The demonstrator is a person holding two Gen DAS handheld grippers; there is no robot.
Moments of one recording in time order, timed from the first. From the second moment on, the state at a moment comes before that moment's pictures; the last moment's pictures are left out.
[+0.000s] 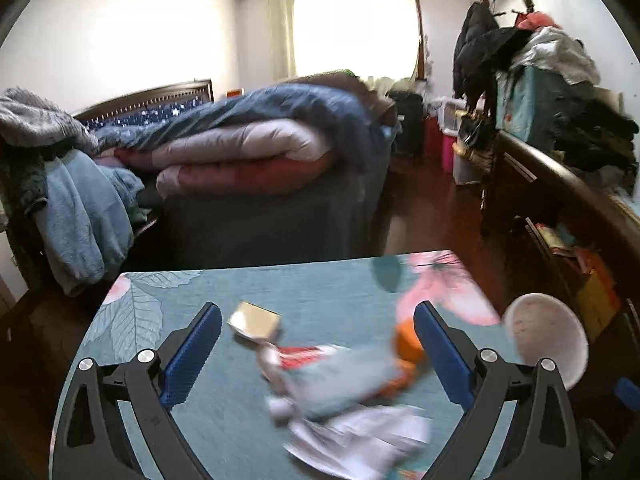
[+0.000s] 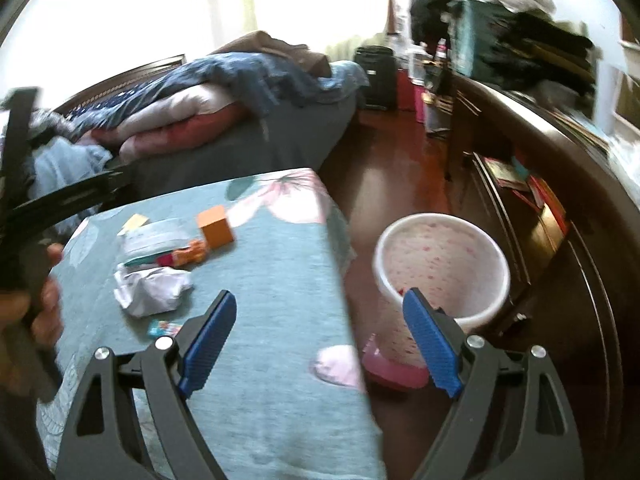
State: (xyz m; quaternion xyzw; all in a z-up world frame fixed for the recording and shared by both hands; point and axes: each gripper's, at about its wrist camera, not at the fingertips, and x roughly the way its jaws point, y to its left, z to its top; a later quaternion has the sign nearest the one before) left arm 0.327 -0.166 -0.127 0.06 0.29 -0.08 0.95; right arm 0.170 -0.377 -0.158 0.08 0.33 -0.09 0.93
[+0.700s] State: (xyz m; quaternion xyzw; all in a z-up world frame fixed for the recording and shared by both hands) left arm 0.447 -0.115 -0.222 0.07 0.44 -0.10 0.89; right arm 0.275 -0.314 -0.165 0.02 0.38 -0.04 0.92
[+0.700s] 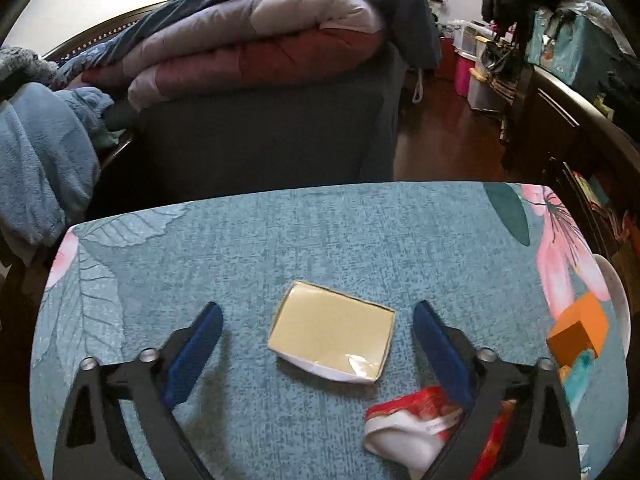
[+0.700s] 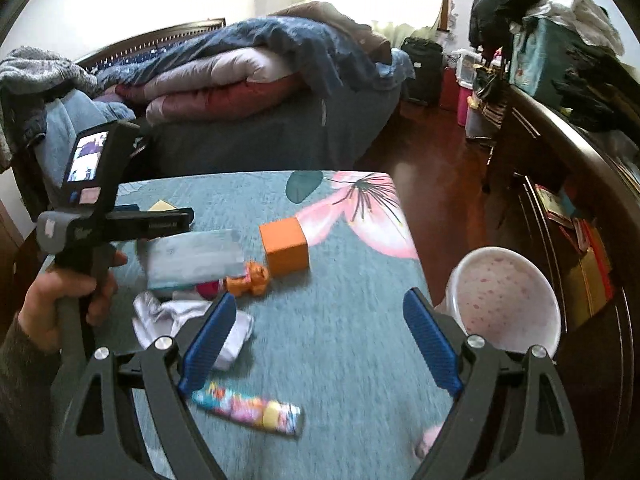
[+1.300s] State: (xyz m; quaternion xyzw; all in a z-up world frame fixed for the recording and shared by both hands) left arm 0.427 -0.074 -0.189 0.05 0.39 -0.05 0.92; right arm 0.375 -0.300 -0.212 0.01 0.43 -0.03 0.90
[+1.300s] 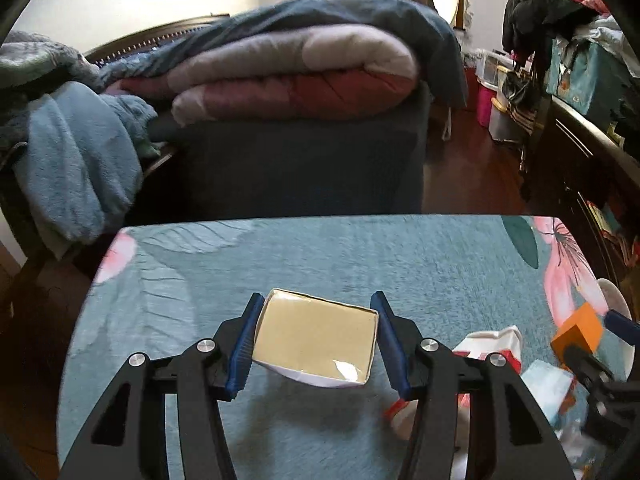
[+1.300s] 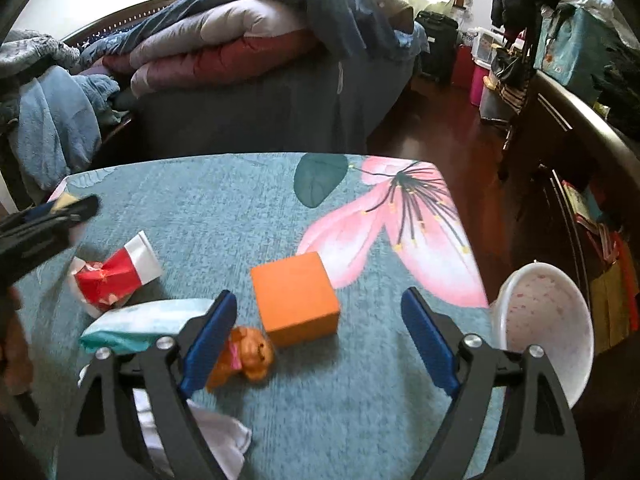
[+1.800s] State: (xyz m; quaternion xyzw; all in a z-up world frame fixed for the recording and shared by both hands) left arm 0.364 -0.061 -0.146 0.06 0.35 -0.04 0.94; right arm 0.324 -0.297 -0.179 0.02 0.40 -0.04 0.92
